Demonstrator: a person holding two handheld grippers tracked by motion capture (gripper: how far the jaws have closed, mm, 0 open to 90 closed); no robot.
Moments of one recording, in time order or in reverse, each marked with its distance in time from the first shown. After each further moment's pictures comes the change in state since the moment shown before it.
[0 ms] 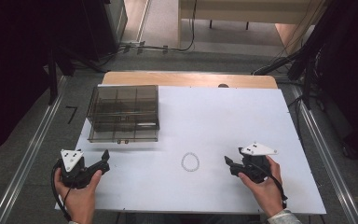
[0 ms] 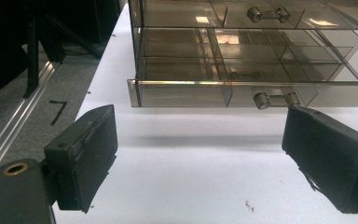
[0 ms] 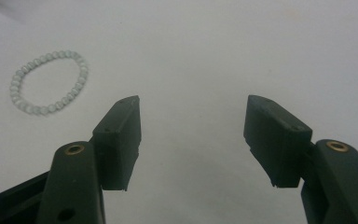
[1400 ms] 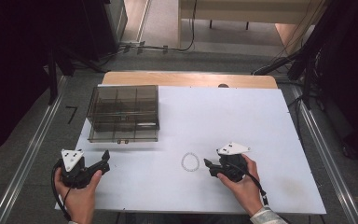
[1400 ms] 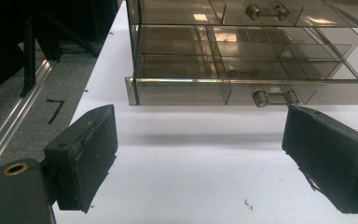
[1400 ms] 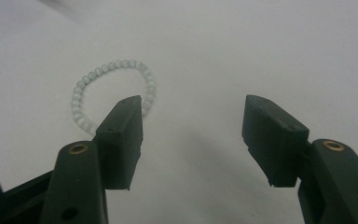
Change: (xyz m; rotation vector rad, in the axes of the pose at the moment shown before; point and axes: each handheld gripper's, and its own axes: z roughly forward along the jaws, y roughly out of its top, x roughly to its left) left arm 0.000 0.000 0.001 0.006 -0.008 -0.001; right arm 0.043 0.014 0.033 0.031 0.102 -0.046
